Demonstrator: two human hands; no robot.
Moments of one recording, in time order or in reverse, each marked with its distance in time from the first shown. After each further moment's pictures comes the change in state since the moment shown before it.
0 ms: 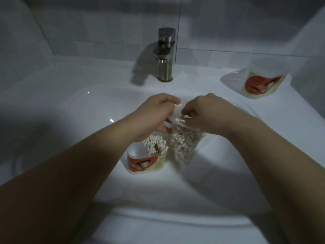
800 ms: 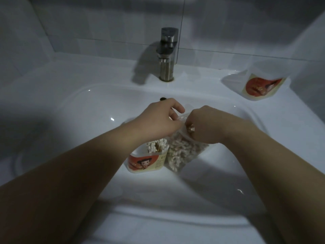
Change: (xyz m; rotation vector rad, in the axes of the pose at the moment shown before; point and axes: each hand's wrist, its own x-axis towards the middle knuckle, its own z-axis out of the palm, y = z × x) left_hand -0.004 -0.011 0.002 0.464 -0.010 0.202; right_hand -0.008 -0.016 0.005 -0.169 -0.283 0.041
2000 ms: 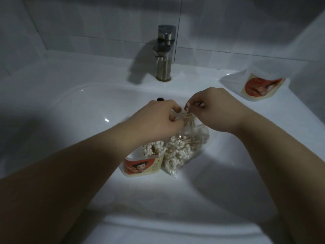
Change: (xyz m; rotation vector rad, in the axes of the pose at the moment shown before) left_hand 0.011 -0.003 0.001 0.360 0.039 0.129; right_hand 0.002 0.026 -0.013 0.377 0.399 -0.060
